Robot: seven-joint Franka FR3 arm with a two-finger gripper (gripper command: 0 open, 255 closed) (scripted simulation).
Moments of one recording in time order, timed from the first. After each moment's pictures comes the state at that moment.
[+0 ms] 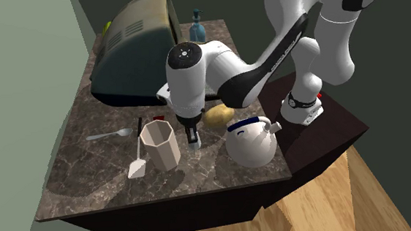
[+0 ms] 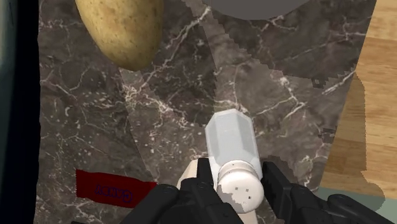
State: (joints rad) arm 0.05 0.13 0.04 -1.92 -0.15 2.04 0.43
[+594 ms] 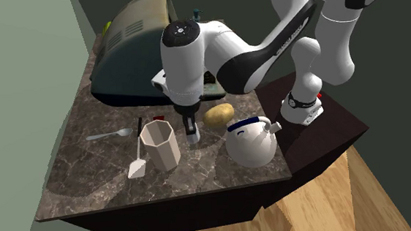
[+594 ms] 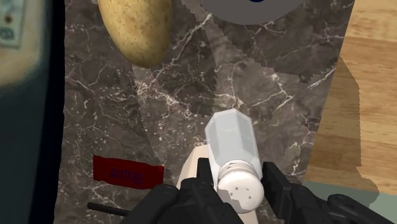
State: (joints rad) arm 0.05 0.10 0.04 -1.83 -0.14 1.92 0.41
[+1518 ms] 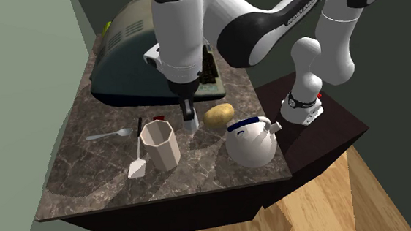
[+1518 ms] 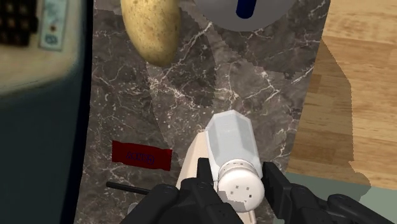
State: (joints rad) arm 0.05 0.09 0.04 -1.66 -0.13 1.74 0.39
